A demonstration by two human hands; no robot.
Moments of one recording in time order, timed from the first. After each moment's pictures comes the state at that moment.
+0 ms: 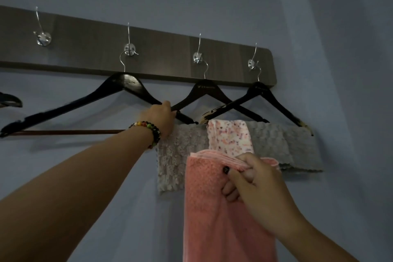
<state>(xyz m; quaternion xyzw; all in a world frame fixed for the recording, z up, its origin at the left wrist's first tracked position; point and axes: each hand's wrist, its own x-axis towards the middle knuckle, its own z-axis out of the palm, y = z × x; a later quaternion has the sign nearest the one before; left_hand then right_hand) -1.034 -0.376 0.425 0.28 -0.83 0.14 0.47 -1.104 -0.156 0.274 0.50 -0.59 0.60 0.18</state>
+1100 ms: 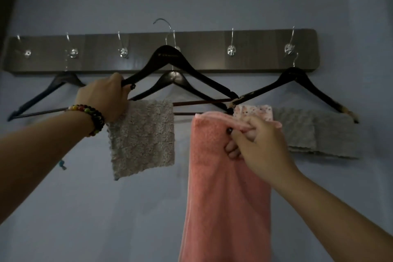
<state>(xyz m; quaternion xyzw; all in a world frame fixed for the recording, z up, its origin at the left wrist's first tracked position) -0.806 -0.296 0.391 0.44 -0.67 0.29 0.53 -1.065 -0.108 0.296 0.60 -0.49 0.62 0.15</state>
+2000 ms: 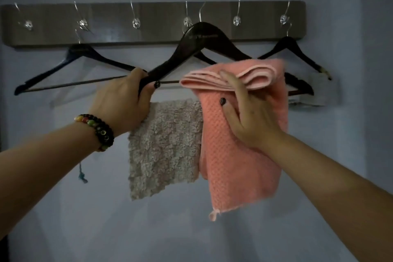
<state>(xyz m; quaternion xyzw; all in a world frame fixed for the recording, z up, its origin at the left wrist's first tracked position) -0.685 -0.199 0.302 0.26 -0.79 0.20 0.52 -0.913 -0.075 0.259 0.62 -0.49 0.42 0.44</state>
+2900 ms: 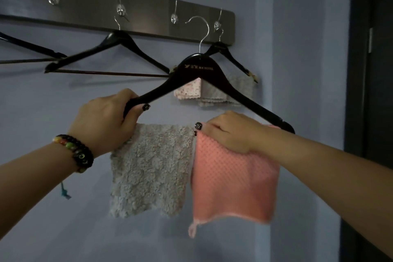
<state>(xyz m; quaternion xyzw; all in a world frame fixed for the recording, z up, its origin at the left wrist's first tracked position) -0.776 -0.145 0.263 0.12 -0.84 0.11 0.52 -0.983 0.042 0.257 0.62 -0.73 0.16 0.23</state>
